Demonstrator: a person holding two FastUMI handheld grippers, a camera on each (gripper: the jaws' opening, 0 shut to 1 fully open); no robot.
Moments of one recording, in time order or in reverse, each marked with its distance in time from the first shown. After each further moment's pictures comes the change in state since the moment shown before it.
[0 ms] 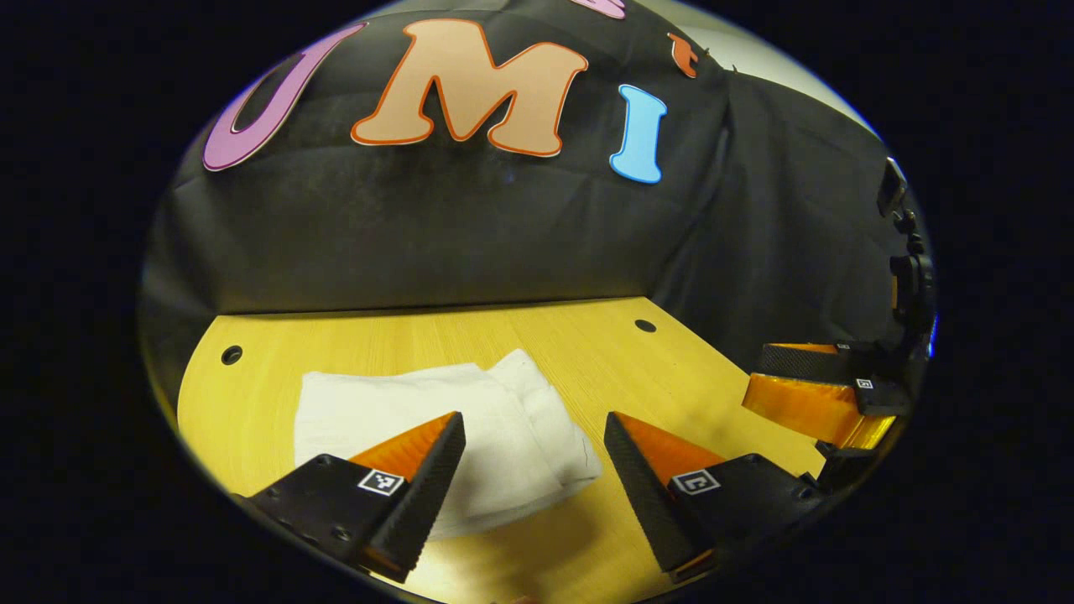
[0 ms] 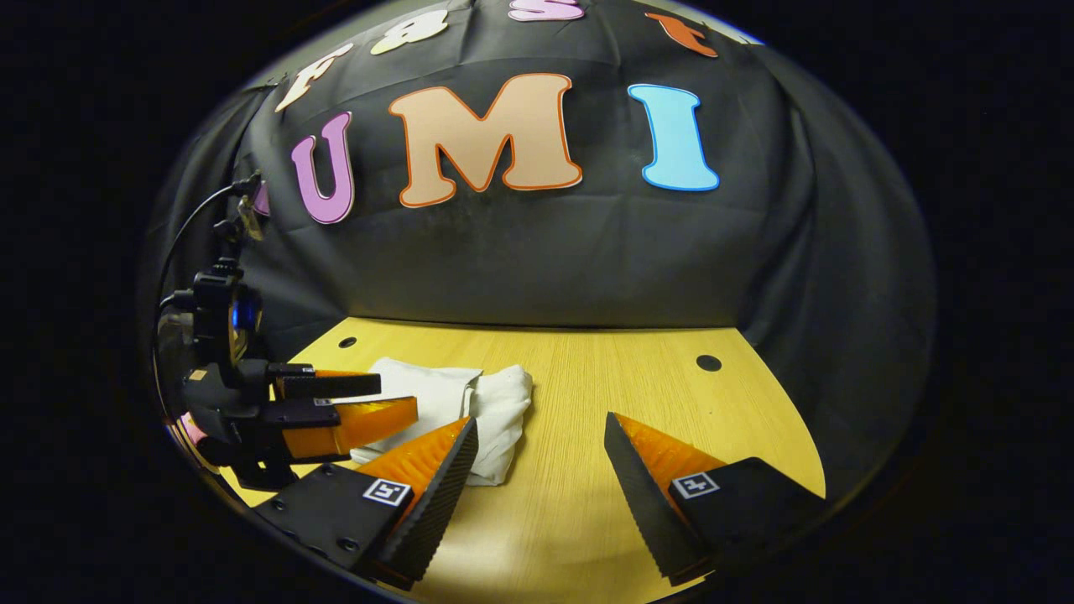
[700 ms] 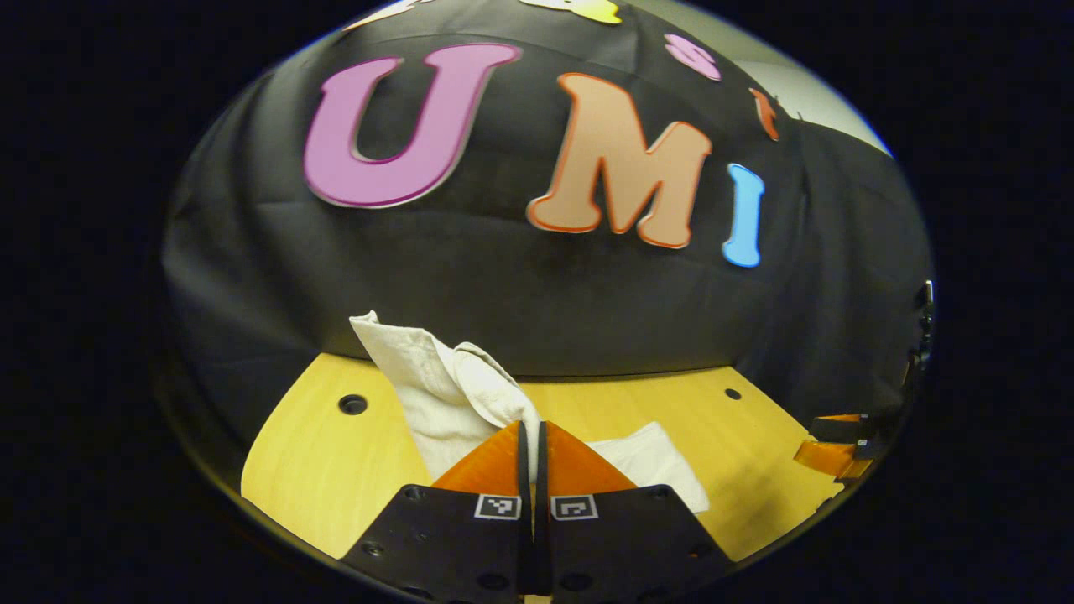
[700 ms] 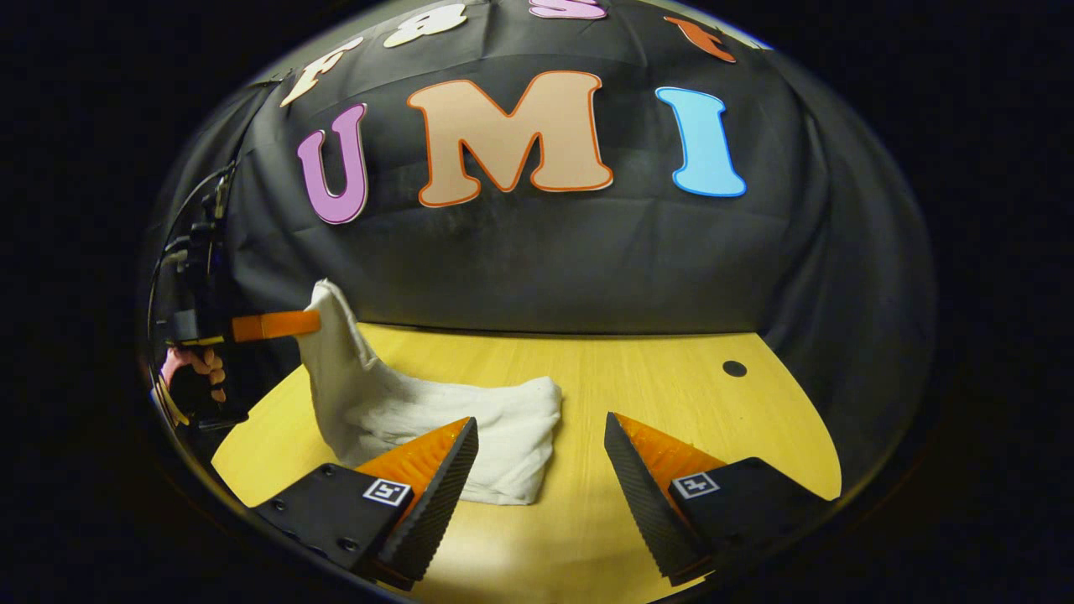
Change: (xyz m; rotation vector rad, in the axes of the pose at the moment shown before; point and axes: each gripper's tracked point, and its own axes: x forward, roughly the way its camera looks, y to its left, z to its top) left arm -0.066 0.133 0.093 -0.031 -0.171 0.184; right arm 0.021 0.036 0.005 -0.007 0.008 -0.001
